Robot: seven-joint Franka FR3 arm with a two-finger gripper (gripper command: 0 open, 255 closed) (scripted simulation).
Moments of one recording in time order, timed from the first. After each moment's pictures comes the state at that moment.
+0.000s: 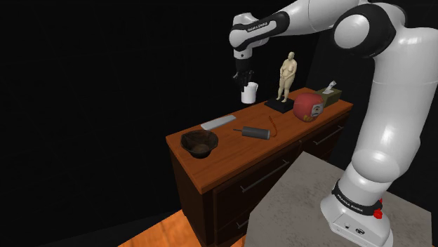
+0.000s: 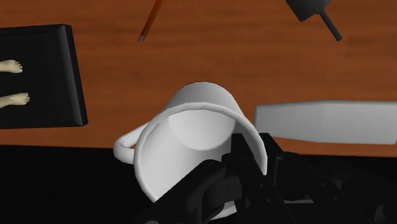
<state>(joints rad) -0.14 0.25 -0.05 -1.65 -0.06 1.83 0.02</state>
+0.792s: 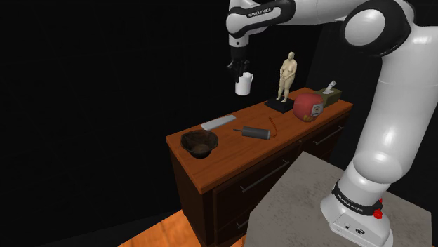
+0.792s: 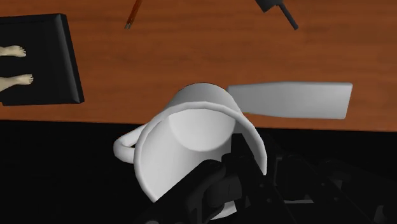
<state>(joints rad) -0.10 0.19 -0.03 -1.59 -0.07 1.79 0.08</state>
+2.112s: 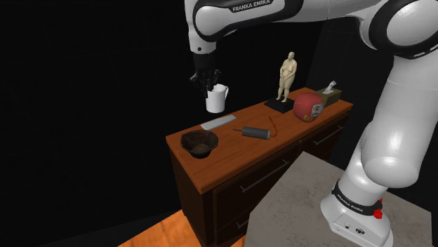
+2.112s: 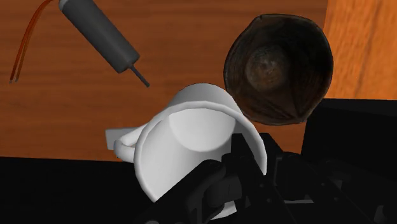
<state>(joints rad) 0.15 0.11 0.17 -1.66 -0.09 1.74 0.52</state>
